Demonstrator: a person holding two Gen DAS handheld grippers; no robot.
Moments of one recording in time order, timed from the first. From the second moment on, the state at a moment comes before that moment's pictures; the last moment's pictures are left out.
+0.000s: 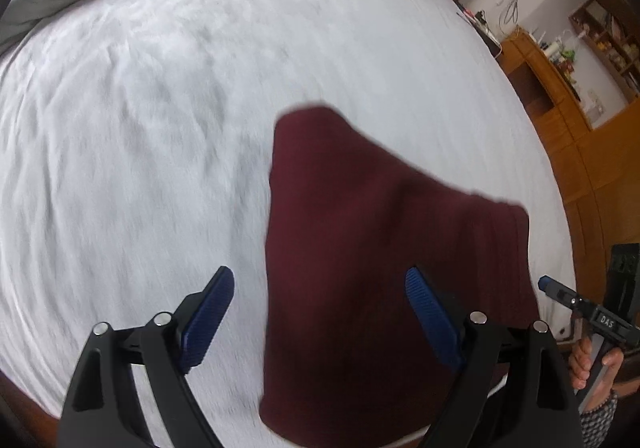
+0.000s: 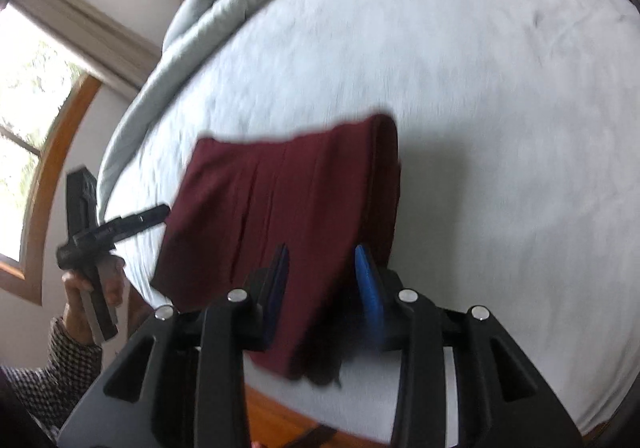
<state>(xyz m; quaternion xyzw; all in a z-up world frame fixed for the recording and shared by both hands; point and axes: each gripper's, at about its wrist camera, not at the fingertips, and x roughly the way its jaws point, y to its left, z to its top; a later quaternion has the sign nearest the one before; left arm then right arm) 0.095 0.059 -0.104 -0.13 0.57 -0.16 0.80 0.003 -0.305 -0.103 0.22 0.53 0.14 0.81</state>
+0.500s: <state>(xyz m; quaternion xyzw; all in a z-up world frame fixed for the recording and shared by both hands) 0.175 0.039 -0.151 -0.16 0.60 -0.16 0.76 0.097 -0.312 -0.134 0.24 0.53 0.15 0.80</state>
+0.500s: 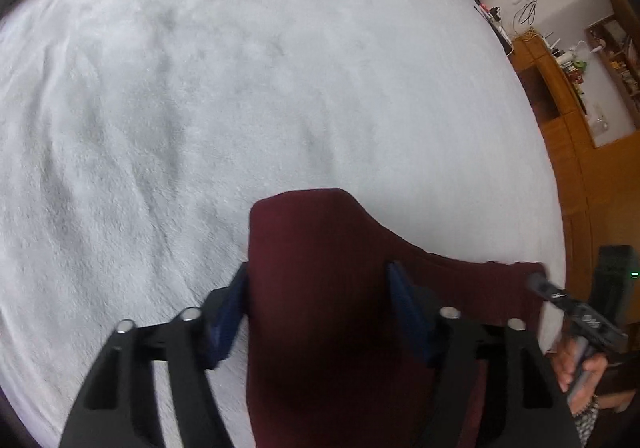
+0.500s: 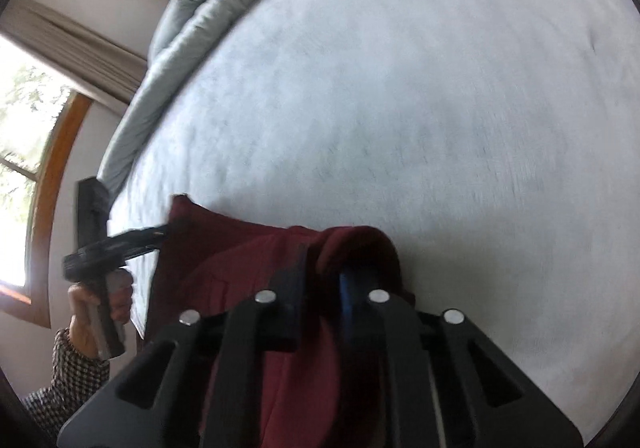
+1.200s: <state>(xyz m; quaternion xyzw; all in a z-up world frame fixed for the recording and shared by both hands) 0.079 0.062 -0.123 -0.15 0.59 -0.16 0.78 -0.010 -0.322 -0.114 0.27 0.52 0.15 0.80</state>
